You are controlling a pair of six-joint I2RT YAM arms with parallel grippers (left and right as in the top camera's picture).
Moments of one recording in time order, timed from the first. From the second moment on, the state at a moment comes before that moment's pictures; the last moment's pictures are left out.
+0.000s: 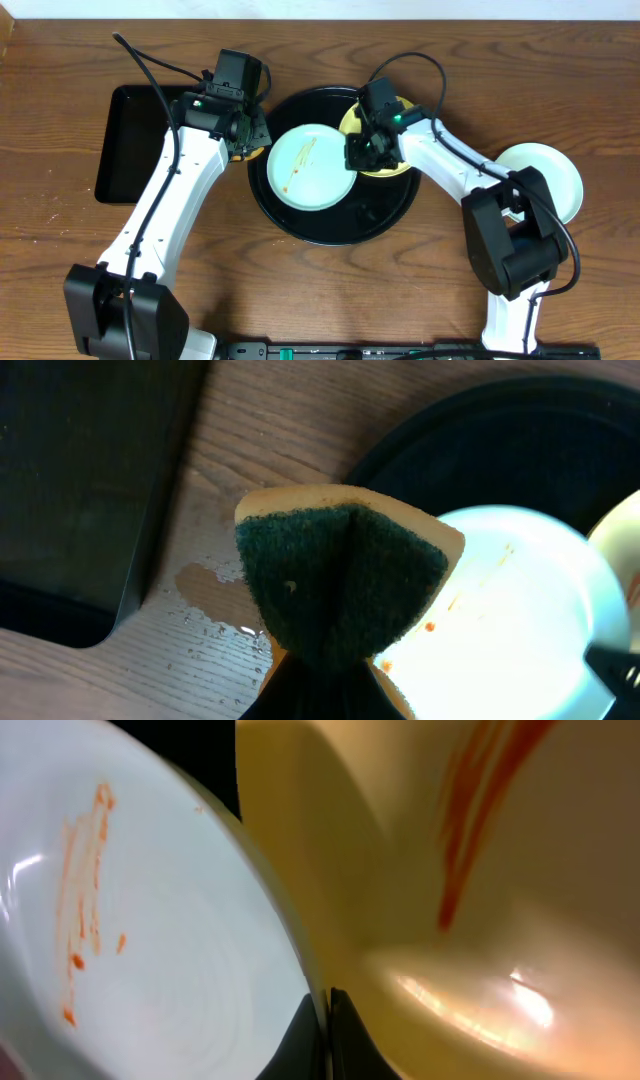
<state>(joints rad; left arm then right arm) -0.24 1.64 1.43 -0.97 -0.17 -0.49 0.48 2.06 1.45 -0.68 -0.25 0.48</state>
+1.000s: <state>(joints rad) -0.29 1.66 1.30 -0.83 0.00 -0.43 0.56 2.07 1.46 -0.79 -0.15 0.44</state>
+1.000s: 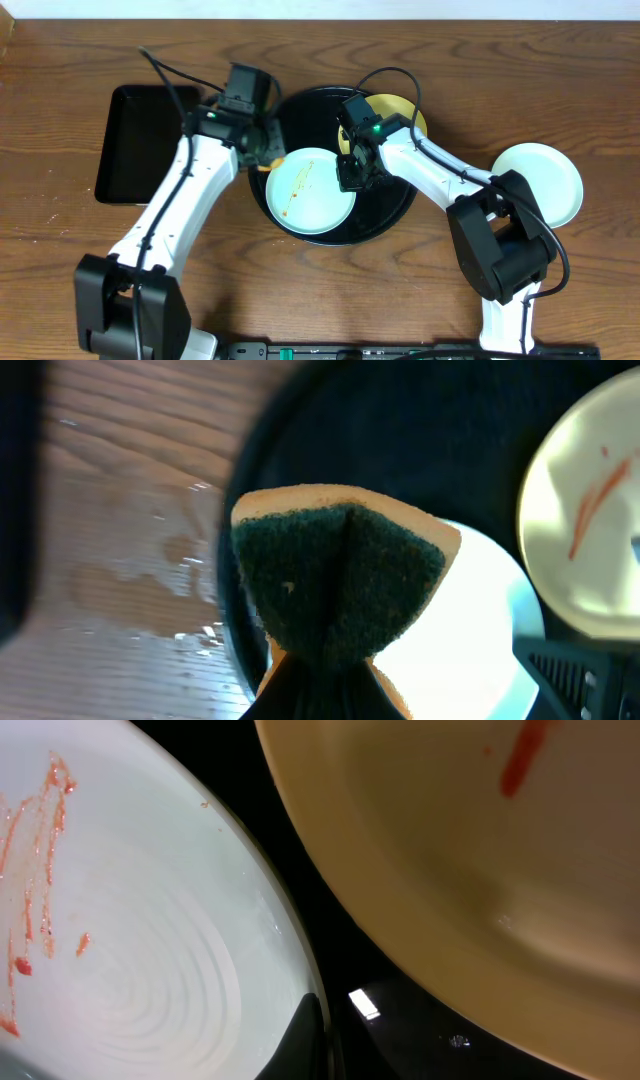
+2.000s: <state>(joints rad) -0.40 1.98 1.28 -0.71 -0.05 -0.42 0.55 2.08 1.46 -0.79 -0.14 0.44</state>
